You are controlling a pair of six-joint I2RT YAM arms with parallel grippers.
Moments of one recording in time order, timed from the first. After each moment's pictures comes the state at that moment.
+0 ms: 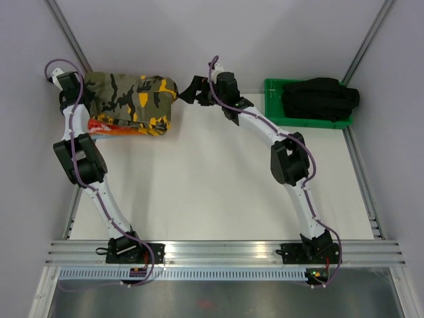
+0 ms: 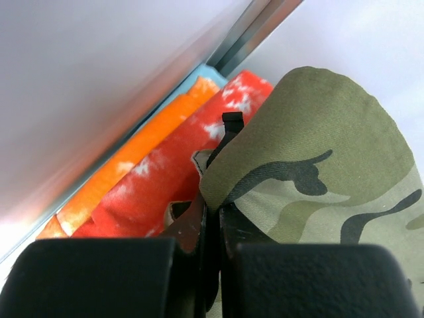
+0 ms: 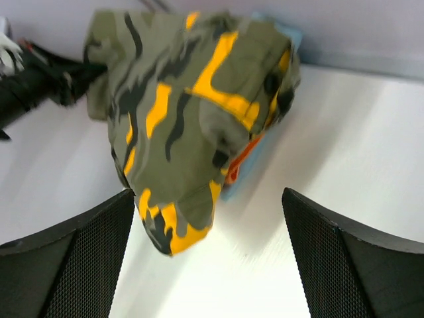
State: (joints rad) left arm 0.40 2.22 1.98 -0.19 -0.08 -0.51; right arm 0.53 2.40 2.20 0.03 -0.32 0.61
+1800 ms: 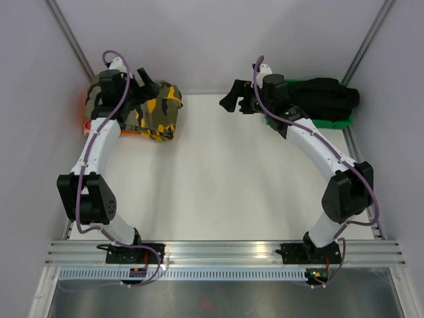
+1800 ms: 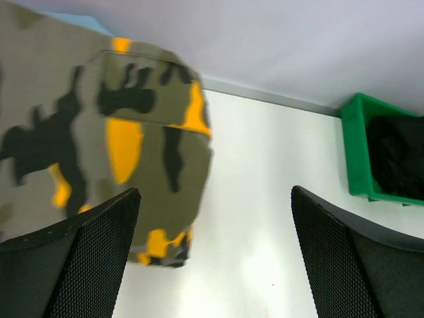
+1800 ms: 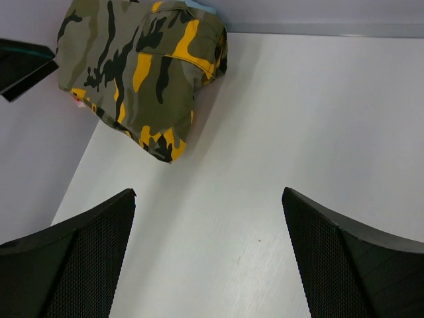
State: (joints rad) left arm 0.03 1.61 1.49 -0.23 0.19 -0.38; right arm 0.42 1.71 1.55 -0.15 -0.25 0.47
